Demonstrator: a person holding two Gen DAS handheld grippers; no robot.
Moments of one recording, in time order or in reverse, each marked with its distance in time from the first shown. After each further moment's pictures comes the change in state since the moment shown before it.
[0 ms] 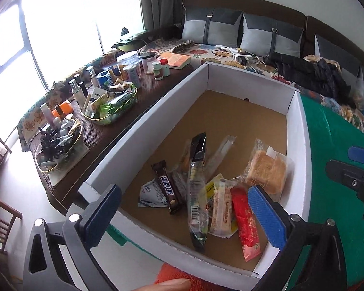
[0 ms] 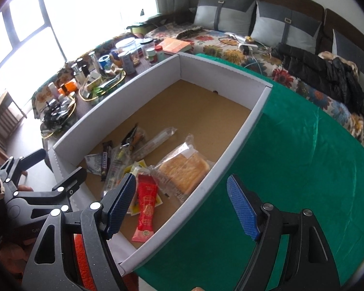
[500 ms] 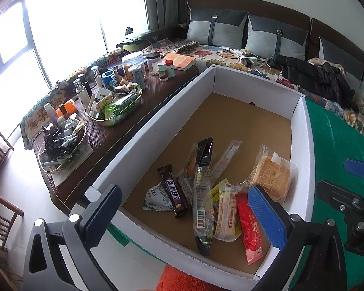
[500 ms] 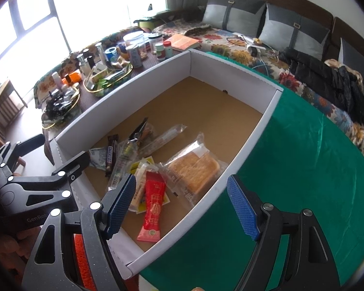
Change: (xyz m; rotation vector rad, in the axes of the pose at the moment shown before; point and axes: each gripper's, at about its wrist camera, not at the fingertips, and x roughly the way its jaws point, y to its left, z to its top) left arm -0.001 0.008 0.011 -0.016 0.005 0.014; right arm 0.009 0.021 0.001 -0.053 0.021 -0.008
